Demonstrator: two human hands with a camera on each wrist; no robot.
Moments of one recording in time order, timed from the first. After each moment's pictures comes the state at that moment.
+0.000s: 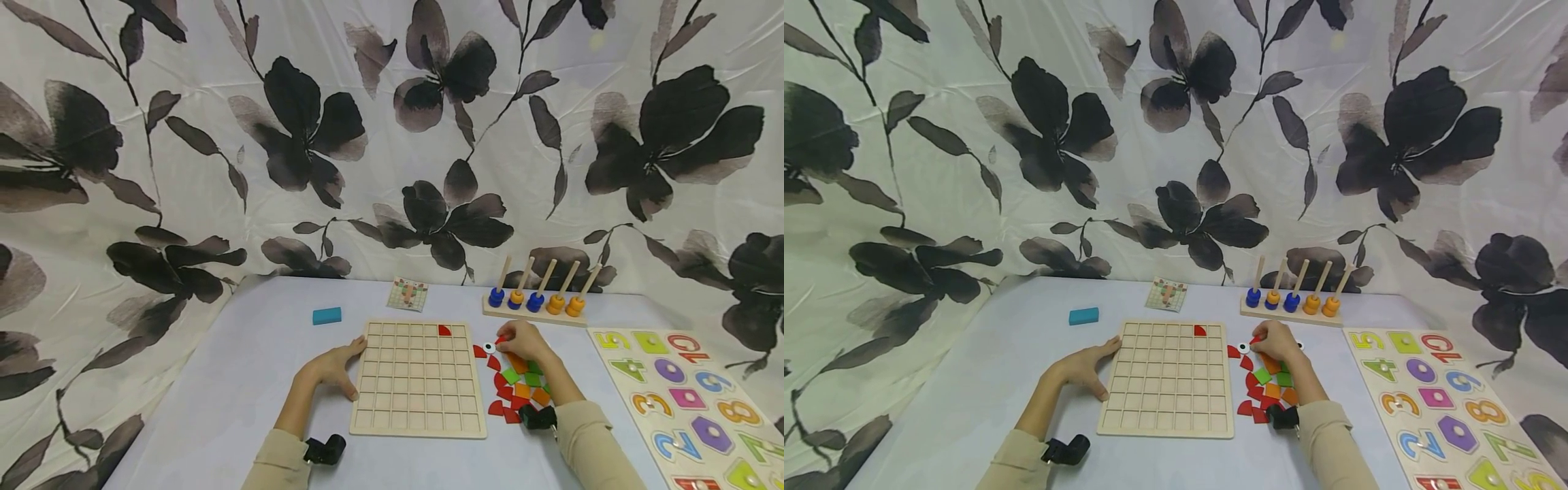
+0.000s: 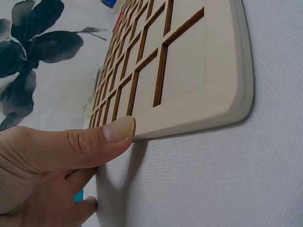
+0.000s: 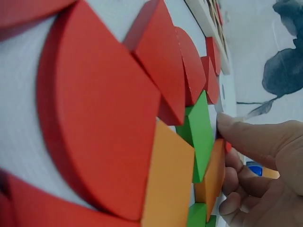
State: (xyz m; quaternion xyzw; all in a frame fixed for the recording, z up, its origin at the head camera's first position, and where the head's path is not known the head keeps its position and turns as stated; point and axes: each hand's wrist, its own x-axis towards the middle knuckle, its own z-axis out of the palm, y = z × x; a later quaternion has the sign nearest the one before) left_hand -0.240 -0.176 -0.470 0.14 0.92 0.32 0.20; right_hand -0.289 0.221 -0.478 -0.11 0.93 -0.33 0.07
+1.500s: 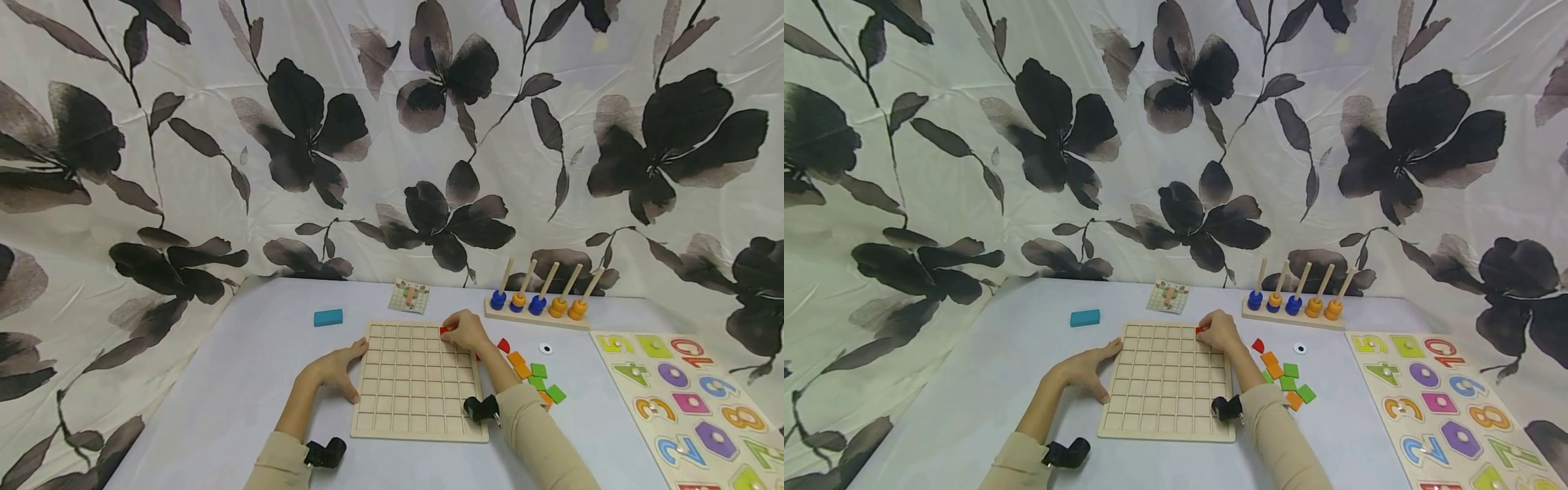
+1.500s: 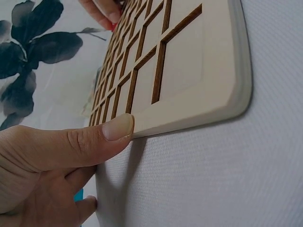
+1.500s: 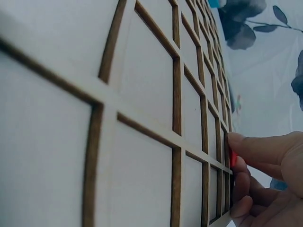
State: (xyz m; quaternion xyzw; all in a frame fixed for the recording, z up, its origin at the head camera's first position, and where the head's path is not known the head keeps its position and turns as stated) left_hand -0.239 -0.175 -0.470 0.14 0.91 0.33 0.20; right_hand -0.310 0.115 -0.478 -0.11 0.92 -0.39 0.01
